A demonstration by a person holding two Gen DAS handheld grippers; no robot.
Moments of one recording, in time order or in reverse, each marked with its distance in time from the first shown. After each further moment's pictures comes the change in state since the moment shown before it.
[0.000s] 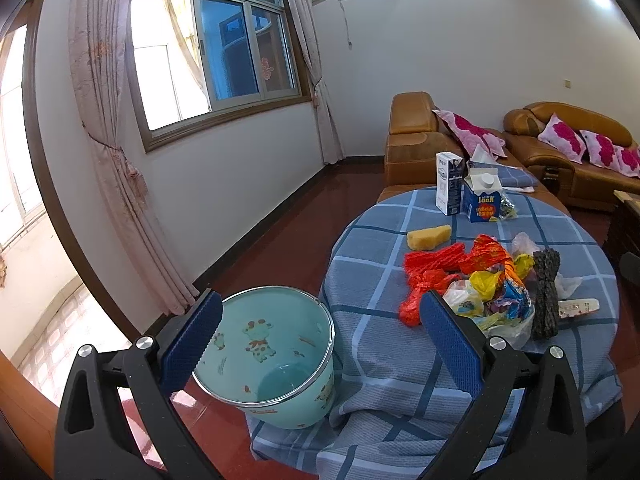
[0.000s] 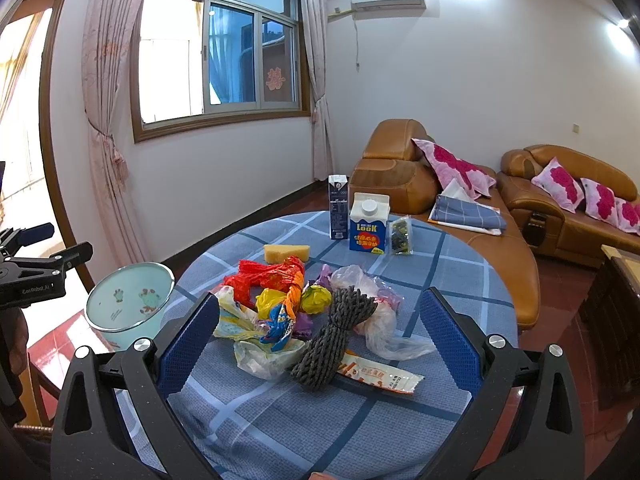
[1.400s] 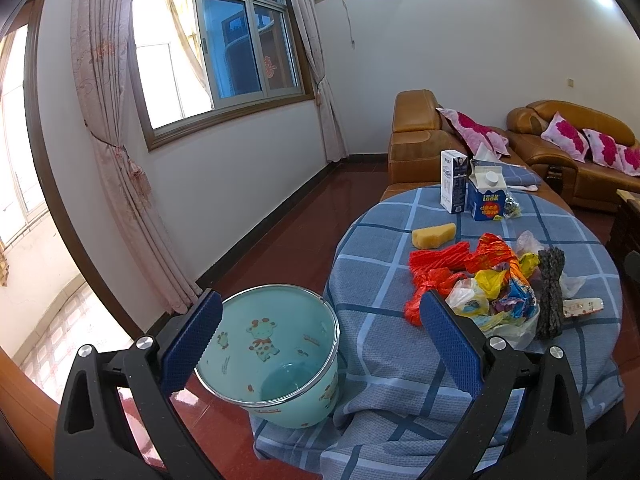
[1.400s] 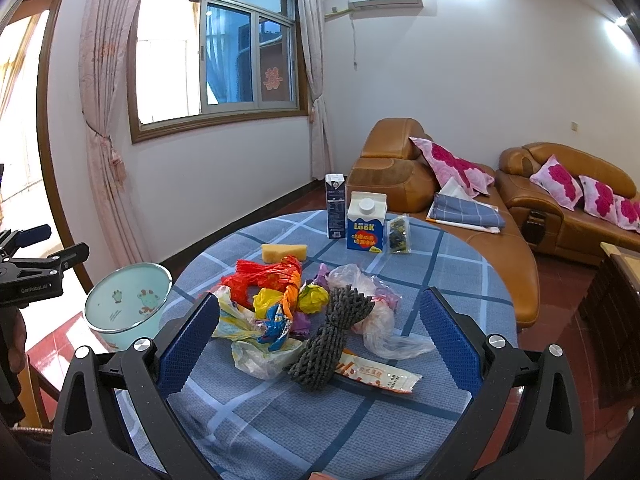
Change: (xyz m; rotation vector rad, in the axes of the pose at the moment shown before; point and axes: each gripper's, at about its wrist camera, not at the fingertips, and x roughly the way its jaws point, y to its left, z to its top) left arm 0.001 0.007 0.001 -0.004 0.004 0.004; right arm 0.002 -0.002 -0.002 0.005 0.002 -0.003
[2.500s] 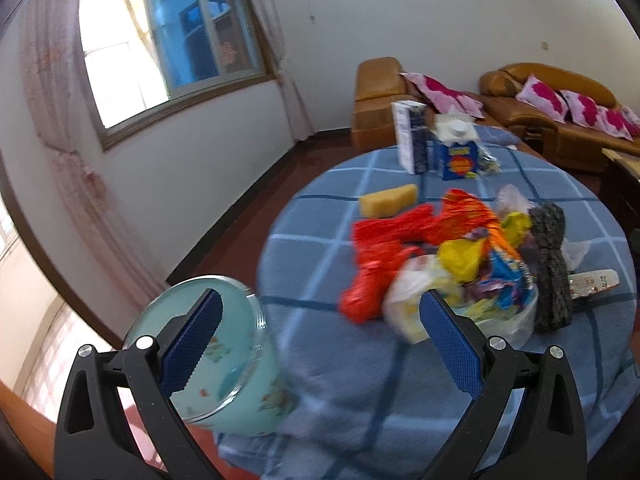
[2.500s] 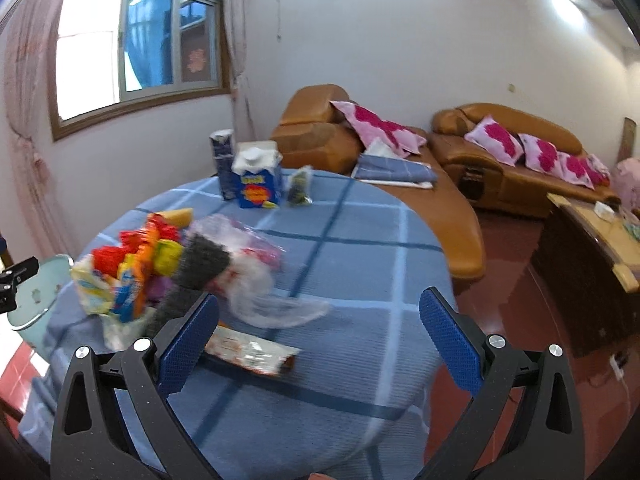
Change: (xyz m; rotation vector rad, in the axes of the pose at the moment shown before) left arm 0.078 -0.091 -0.018 0.112 0.083 -0.078; right arm 0.048 -0.101 -0.052 0.121 0.091 -0.246
